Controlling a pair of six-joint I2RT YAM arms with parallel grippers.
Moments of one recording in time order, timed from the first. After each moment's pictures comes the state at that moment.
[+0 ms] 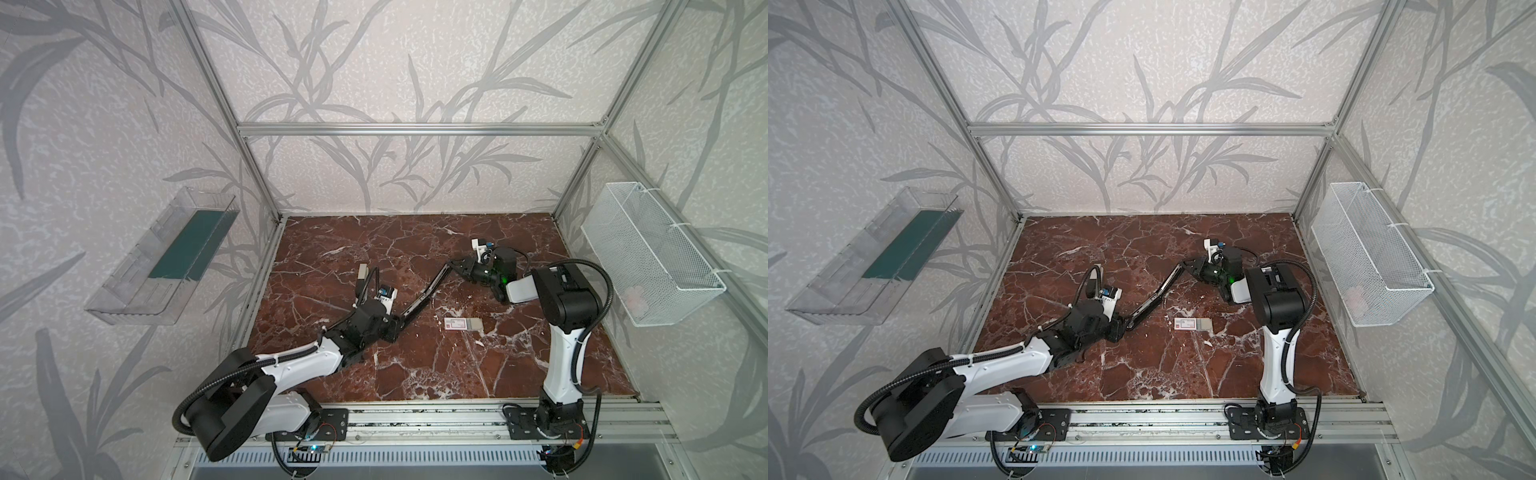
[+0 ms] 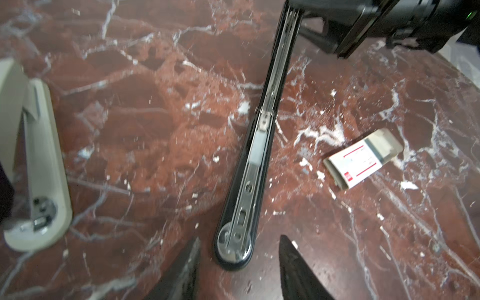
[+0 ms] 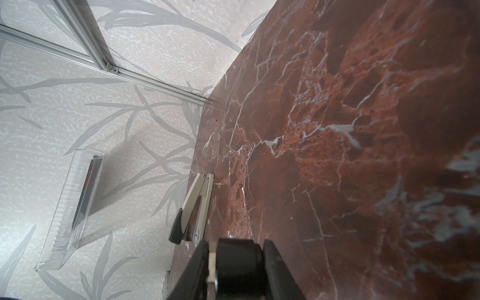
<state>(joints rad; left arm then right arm) -0.72 1.27 0.36 0.28 -0.07 -0.34 0.17 2.10 0.94 0.85 -0.82 0.95</state>
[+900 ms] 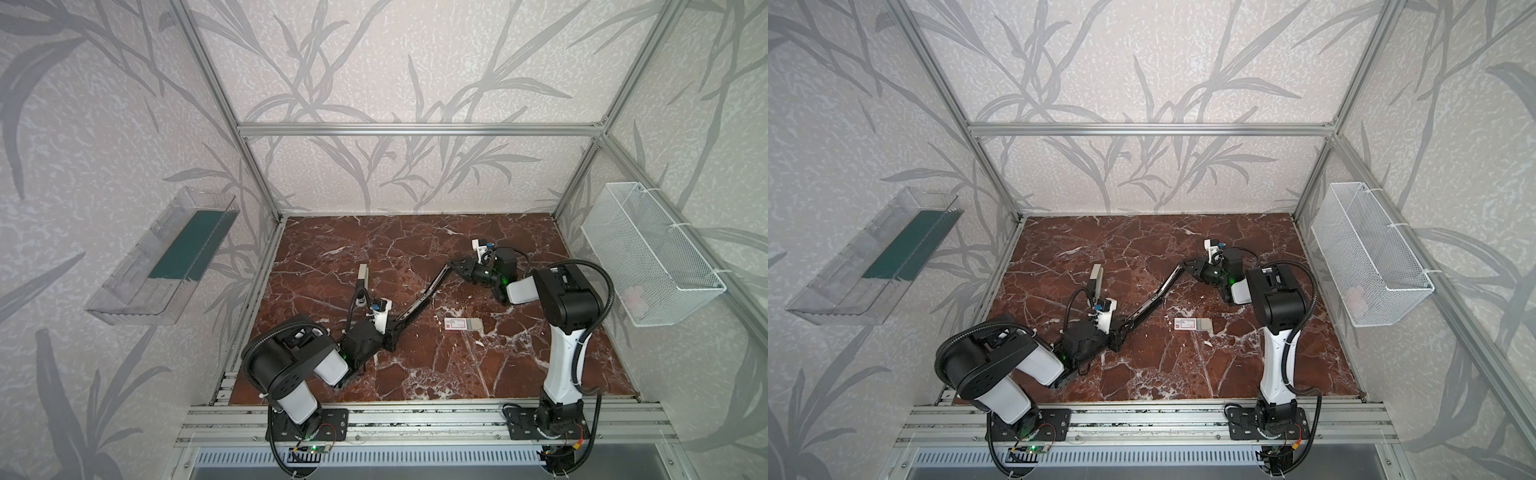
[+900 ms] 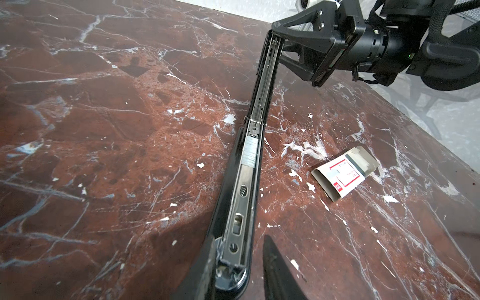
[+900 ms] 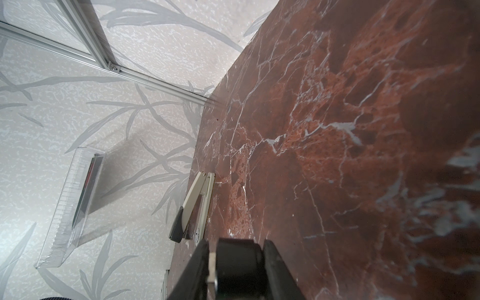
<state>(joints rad) -0.72 1.66 0.17 1.13 0.00 -0.37 0.17 2.10 0.92 0.87 -0.82 0.95</state>
